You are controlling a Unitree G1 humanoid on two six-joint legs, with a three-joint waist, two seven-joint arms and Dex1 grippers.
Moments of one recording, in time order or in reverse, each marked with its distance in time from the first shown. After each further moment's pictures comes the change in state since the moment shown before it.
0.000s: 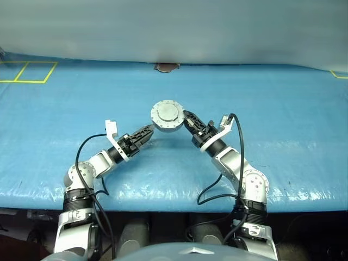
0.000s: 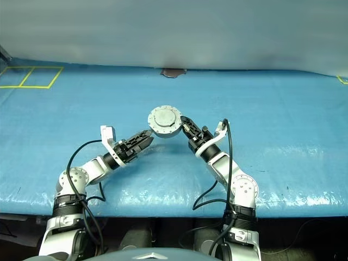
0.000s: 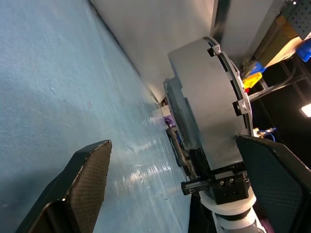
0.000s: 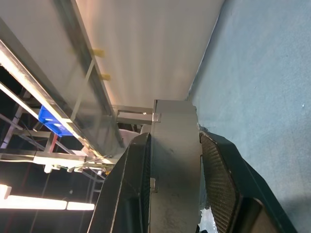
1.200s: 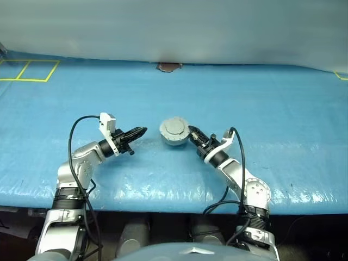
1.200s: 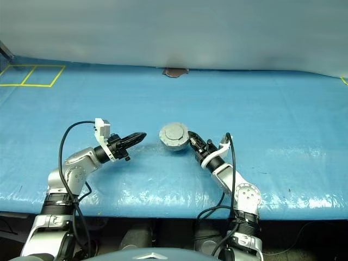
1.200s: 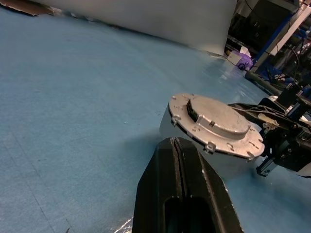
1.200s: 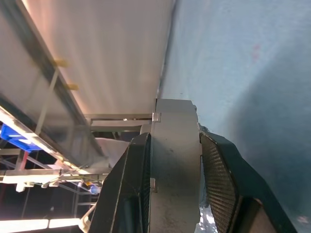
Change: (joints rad) left arm 0.013 0.169 -0.194 -0.050 0.429 -0.524 -0.187; right arm 0.033 -0.001 -0.092 0.092 -0.095 0.039 0.073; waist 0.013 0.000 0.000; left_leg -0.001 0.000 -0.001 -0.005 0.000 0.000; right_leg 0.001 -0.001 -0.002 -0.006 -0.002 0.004
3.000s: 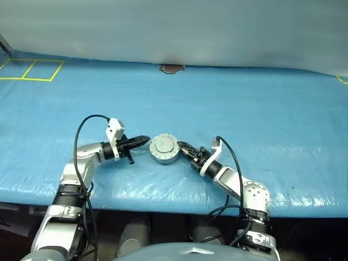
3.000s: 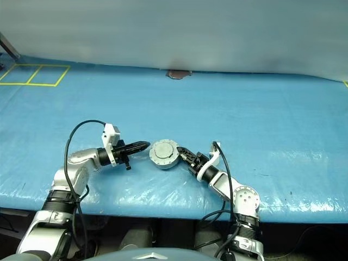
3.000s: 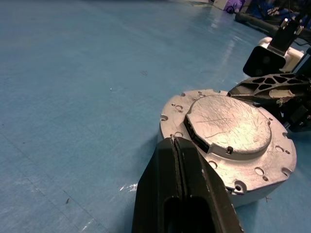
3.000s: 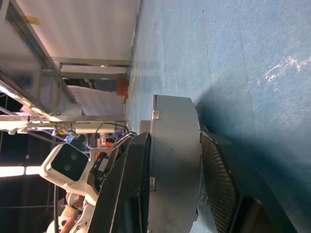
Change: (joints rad) left arm -0.028 0.048 -0.091 0.088 0.163 -0.173 -0.126; right arm 0.057 -0.010 0.003 0.026 -0.208 0.186 0.112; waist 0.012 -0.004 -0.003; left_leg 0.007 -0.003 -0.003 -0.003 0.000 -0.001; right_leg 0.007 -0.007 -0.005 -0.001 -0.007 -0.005
